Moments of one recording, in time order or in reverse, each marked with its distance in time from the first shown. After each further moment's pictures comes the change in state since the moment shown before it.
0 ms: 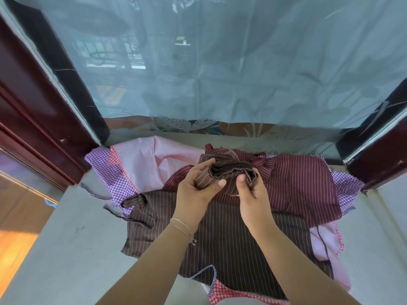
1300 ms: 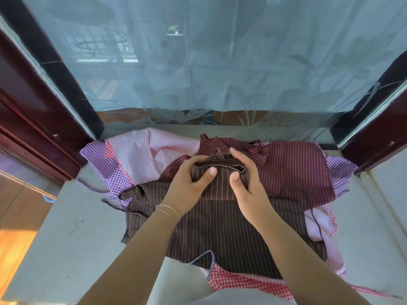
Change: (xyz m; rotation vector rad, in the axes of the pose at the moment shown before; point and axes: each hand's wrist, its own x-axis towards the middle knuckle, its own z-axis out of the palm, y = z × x) left_hand -0.002 -0.001 -0.013 0.451 -0.189 0.014; right_hand -0.020 0.012 -0.021 -0.165 -0.133 -0.030
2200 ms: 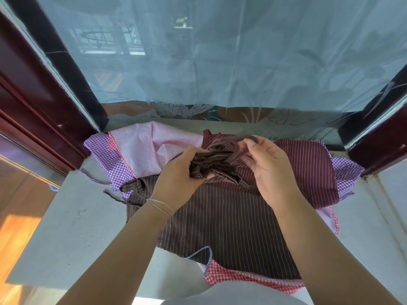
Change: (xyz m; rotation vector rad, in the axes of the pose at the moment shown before) left_hand -0.004 0.021 -0.014 0.422 0.058 0.169; right_hand 0.033 -0.042 -0.031 0.532 0.058 0.212
